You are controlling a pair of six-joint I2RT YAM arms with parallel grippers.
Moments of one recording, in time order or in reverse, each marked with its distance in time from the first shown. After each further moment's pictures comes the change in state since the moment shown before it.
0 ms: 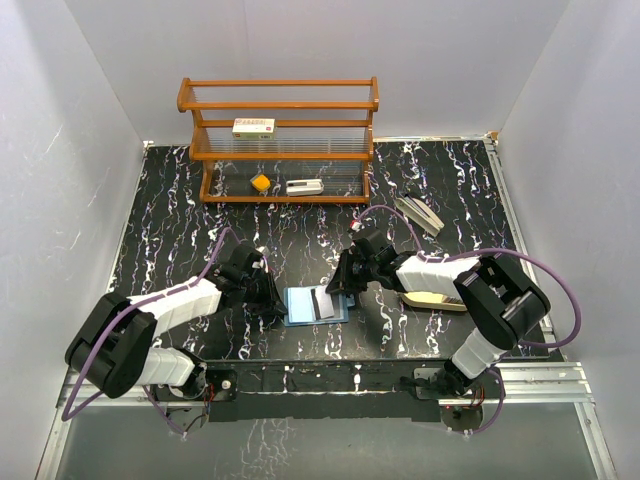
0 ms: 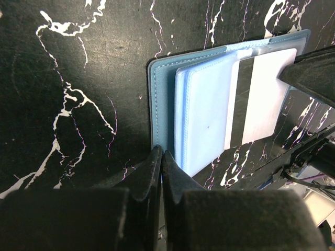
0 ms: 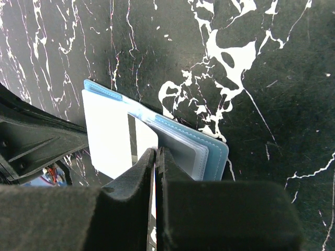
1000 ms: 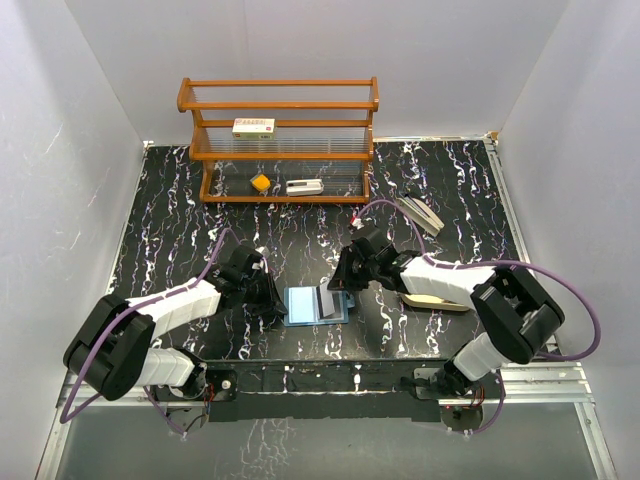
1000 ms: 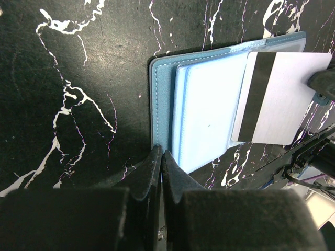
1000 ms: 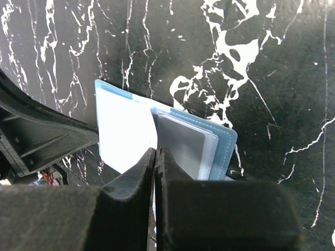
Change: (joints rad) left arm -0.004 -0.015 -0.008 0.003 -0.006 -0.002; right arm 0.045 -0.101 0.032 -0.106 0.111 -0.011
